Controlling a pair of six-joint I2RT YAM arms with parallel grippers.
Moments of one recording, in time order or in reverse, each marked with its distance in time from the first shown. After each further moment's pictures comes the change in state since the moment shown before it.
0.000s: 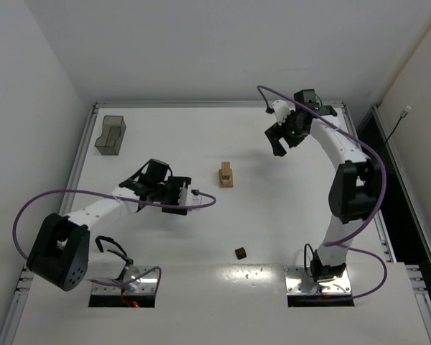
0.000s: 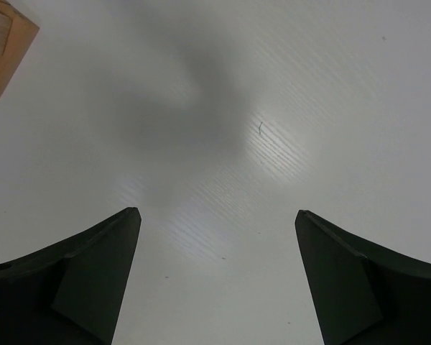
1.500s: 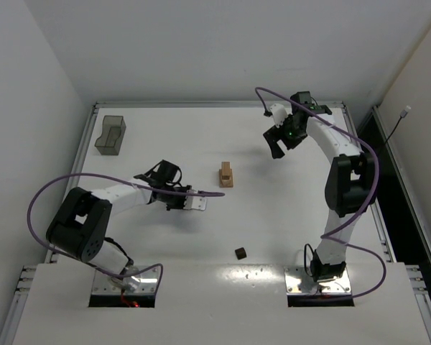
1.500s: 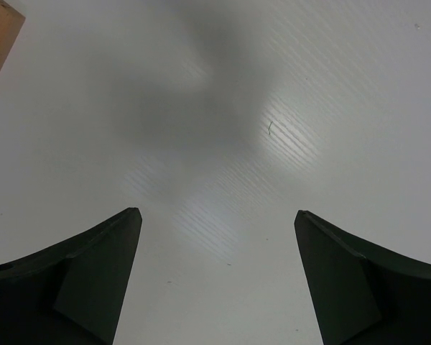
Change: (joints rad) left arm -0.025 0.229 0.047 0.001 0.040 0.003; right arm 0.000 0.087 0.036 -0.029 0.000 0.007
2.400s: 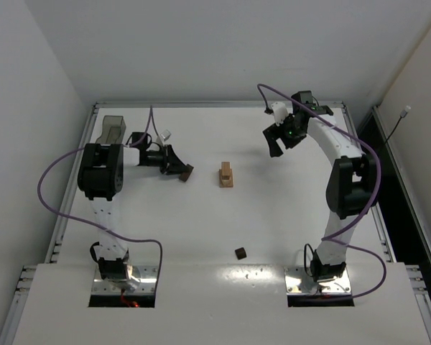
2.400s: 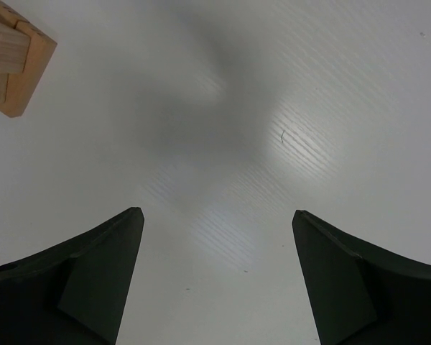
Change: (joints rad) left arm 0.424 0.649 0.475 0.281 0.624 -1.666; right arm 0.000 -0.026 -0.018 0.026 -0.044 0.061
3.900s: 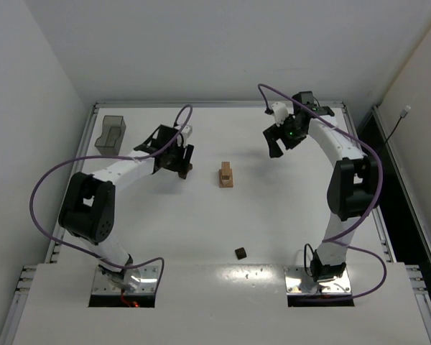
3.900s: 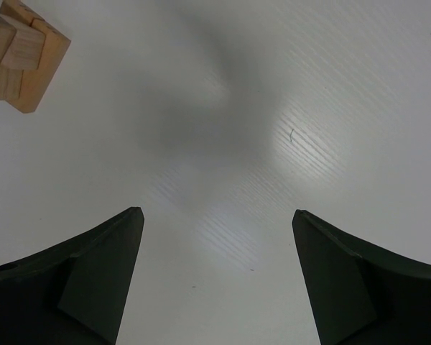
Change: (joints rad) left arm -0.331 -0.498 -0.069 -0.255 -1.108 0.381; right arm 0.001 -0.016 -0.016 -0.003 -0.021 0.000
